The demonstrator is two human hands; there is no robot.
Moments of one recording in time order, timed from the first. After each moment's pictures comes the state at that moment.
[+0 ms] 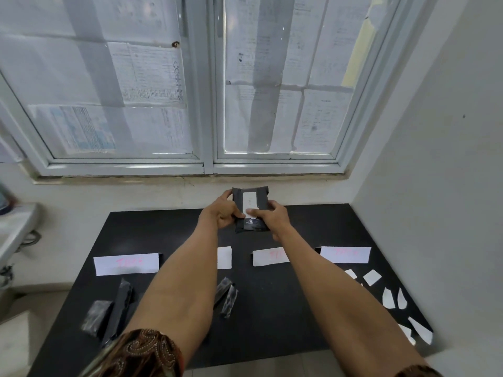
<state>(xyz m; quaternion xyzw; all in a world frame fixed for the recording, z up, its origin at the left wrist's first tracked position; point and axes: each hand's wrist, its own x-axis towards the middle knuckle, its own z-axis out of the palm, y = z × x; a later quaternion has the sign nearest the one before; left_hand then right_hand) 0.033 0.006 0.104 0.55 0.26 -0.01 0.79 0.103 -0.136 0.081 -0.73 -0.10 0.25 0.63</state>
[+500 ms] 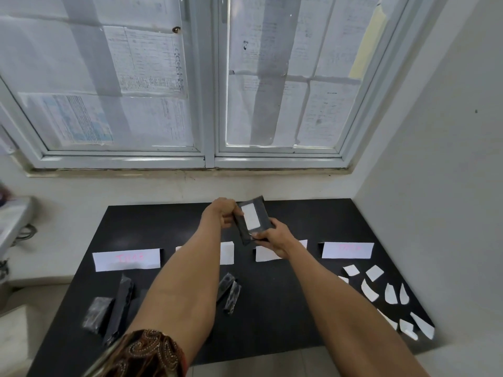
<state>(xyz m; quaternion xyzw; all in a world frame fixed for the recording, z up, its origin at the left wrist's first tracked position) 0.034 0.024 0.083 0.60 0.37 -0.06 0.70 0.089 -0.143 0.038 -0.66 -0.02 0.39 0.65</state>
